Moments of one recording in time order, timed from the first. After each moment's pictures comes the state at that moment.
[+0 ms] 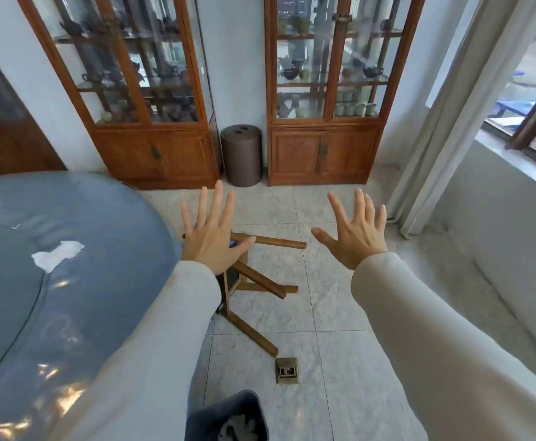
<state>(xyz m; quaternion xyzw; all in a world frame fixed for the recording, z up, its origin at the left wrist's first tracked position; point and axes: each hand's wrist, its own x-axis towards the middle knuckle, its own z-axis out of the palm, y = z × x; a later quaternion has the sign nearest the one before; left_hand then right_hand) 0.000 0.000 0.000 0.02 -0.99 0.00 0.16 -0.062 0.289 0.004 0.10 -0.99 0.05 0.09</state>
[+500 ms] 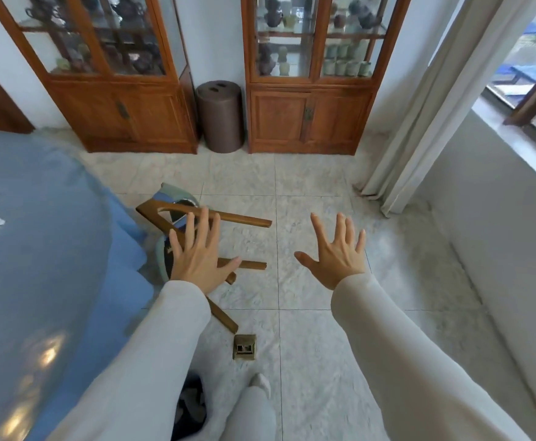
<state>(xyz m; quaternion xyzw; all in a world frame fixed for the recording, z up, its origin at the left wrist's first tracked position) -0.075 0.155 -0.102 0.08 -1.00 -0.03 0.03 -0.135 0.435 -0.076 0.12 -0.99 0.04 -0.03</state>
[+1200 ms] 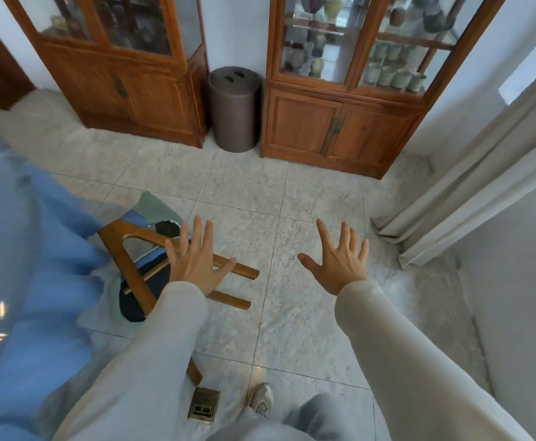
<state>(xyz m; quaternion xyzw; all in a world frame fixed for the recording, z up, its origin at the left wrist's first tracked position) -0.419 0.144 -0.156 0.21 -0.97 -0.09 -0.05 -0.530 0.419 -0.114 0.15 -0.98 0.02 -0.09</state>
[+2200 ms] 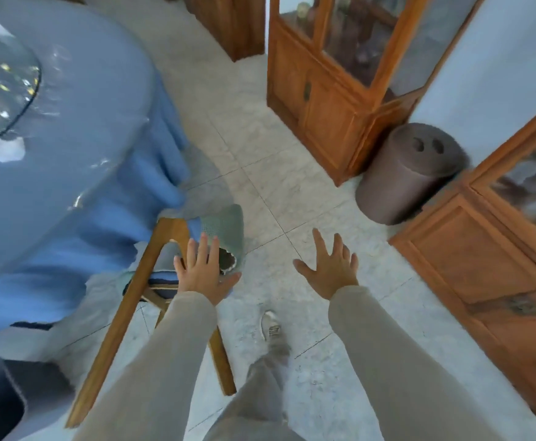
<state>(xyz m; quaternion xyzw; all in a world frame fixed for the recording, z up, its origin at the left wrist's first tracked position) -0.715 -0.003 -0.204 0.62 -0.77 -0.14 -0.08 -0.976 0.067 -0.170 0.53 -0.82 -0.01 -0.20</state>
